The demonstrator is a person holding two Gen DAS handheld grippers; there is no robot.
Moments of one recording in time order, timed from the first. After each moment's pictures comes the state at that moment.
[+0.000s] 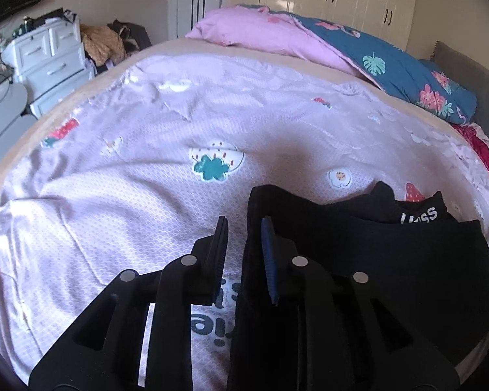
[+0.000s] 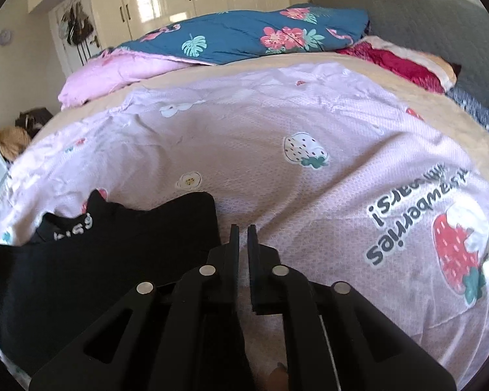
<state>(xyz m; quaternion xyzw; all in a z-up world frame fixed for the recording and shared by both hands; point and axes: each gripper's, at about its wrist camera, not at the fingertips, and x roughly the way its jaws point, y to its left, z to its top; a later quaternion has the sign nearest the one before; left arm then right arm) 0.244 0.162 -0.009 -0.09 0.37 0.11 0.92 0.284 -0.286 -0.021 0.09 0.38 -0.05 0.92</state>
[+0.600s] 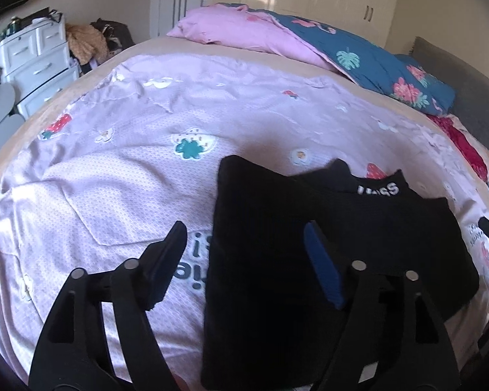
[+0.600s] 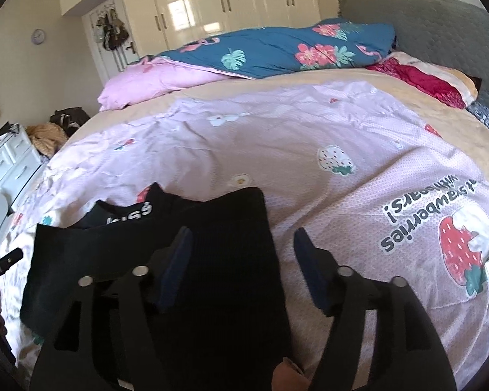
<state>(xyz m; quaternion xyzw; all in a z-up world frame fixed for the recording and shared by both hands) 0.203 0.137 0.006 -0.09 0.38 0.06 0.92 0.238 -0.257 0.010 0.07 0.34 0.03 0.94</state>
